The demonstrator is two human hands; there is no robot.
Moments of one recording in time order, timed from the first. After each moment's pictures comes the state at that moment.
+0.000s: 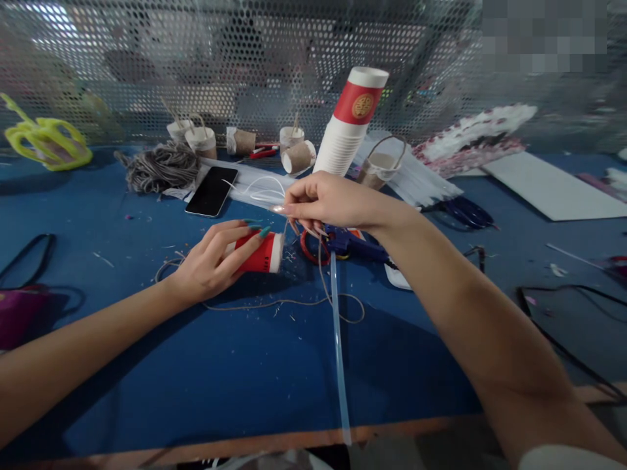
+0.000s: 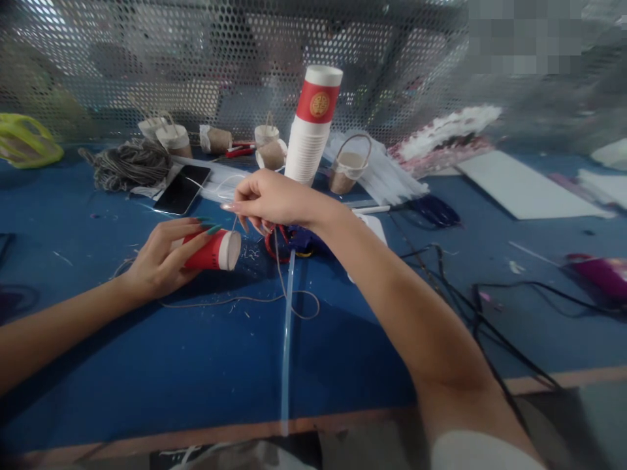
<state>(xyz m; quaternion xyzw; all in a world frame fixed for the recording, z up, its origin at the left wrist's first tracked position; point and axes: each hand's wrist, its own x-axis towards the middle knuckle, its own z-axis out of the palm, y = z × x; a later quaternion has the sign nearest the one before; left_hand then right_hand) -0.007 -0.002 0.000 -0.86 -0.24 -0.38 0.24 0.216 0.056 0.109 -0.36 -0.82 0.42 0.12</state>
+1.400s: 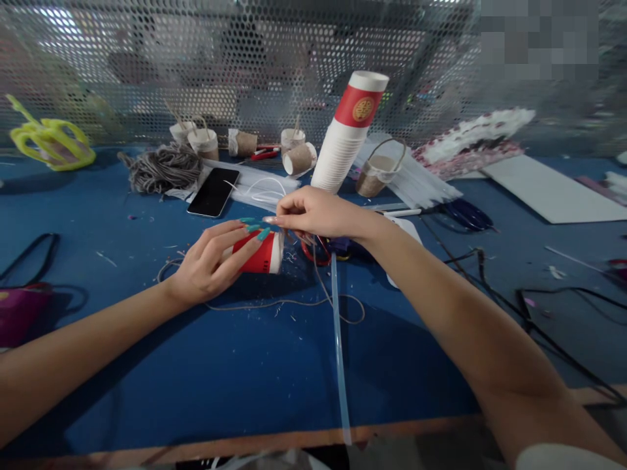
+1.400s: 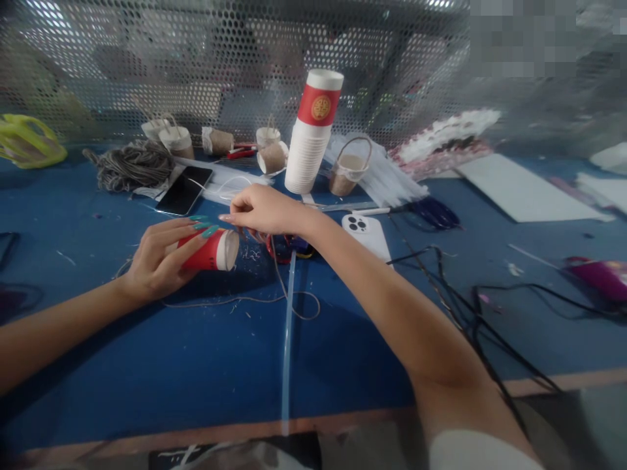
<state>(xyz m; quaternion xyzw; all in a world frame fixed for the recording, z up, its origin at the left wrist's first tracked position) -0.006 -0.006 0.004 -0.83 -0.23 -0.41 0.29 0.207 0.057 0.098 -0.36 -0.85 0.38 0.09</state>
